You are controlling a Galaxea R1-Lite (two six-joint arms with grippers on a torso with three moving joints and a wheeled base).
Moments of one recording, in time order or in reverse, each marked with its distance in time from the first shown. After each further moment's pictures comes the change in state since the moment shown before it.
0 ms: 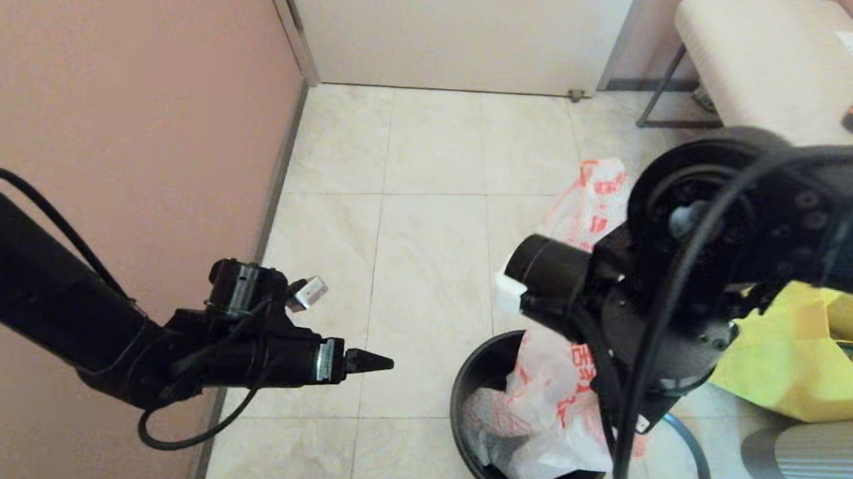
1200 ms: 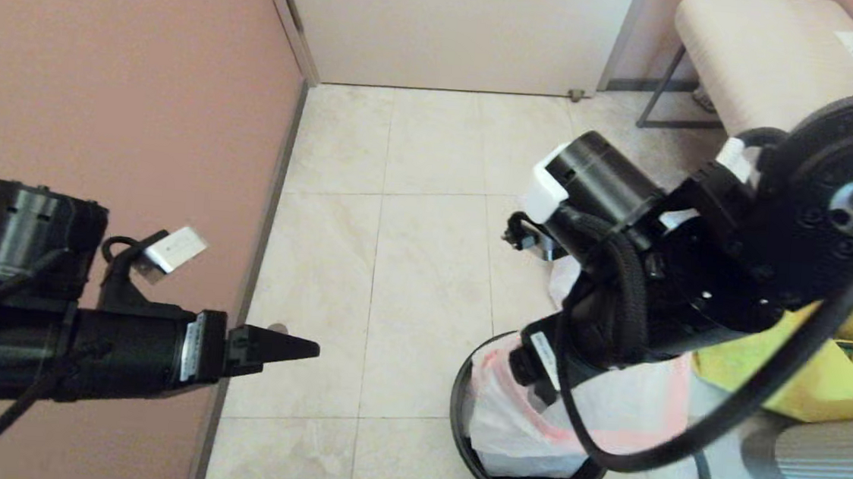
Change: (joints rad) left arm 0.033 -0.605 -0.021 0.584 0.034 -0.103; right arm 0.013 -0.115 0.106 -0.504 0.402 0.025
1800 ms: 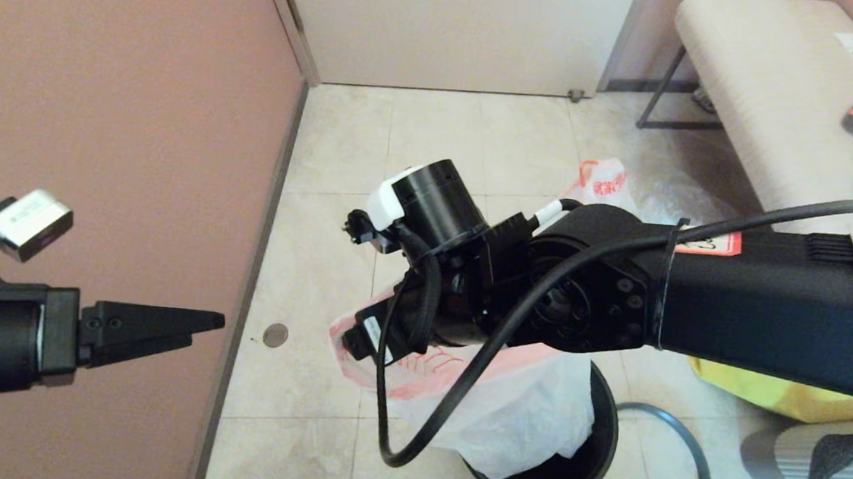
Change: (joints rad) left arm 0.347 -0.139 -0.003 0.092 -0.341 0.171; right arm 0.081 0.278 -0.137 -0.496 0.170 -0.169
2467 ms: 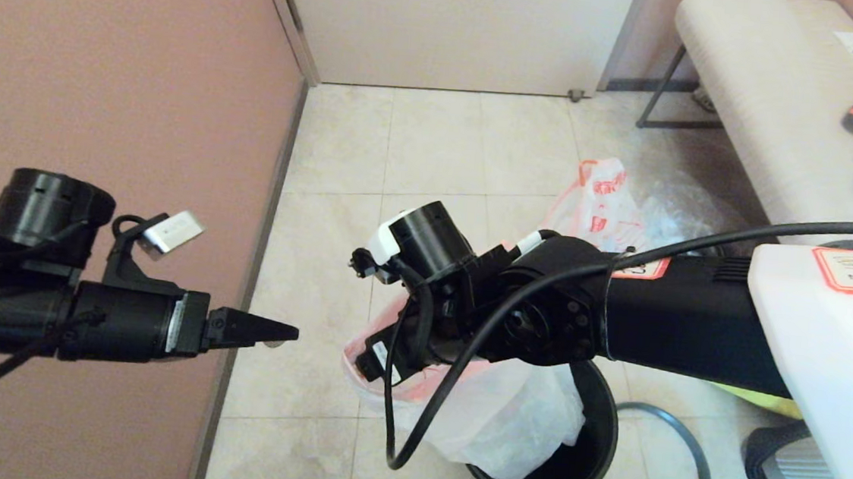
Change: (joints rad) left arm -0.149 0.307 -0.114 0.000 0.127 0.143; right arm -0.025 0.060 0.030 -0.014 0.002 -0.043
